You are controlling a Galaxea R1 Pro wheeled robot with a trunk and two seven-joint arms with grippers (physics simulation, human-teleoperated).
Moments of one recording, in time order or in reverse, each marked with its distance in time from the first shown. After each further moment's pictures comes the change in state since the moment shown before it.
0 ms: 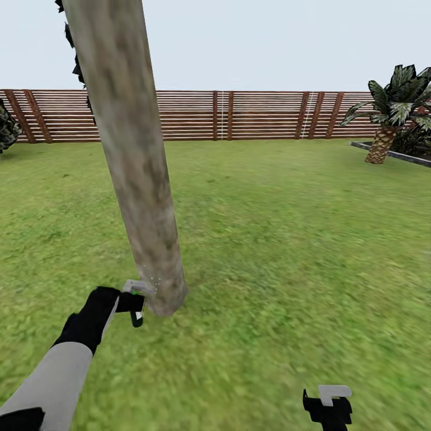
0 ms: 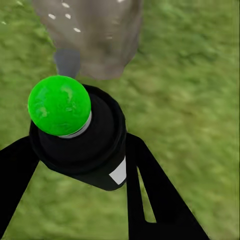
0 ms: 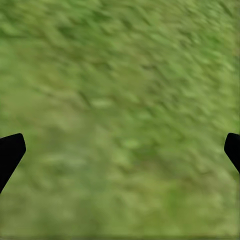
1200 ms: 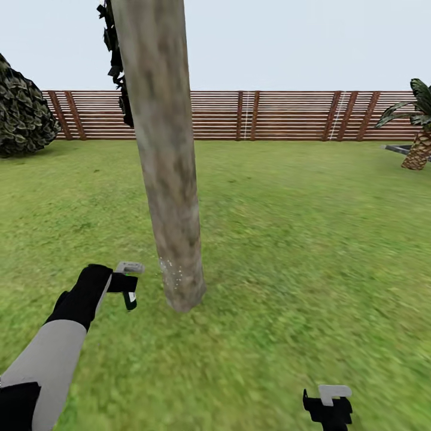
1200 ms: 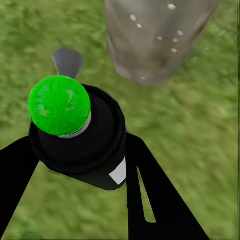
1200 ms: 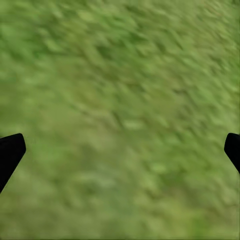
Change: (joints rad) left arm -0.108 0.050 -0.023 -0.020 0.014 0.106 -0.024; right arm 0.000 -0.001 0.000 -0.001 0.000 0.000 0.000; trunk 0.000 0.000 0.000
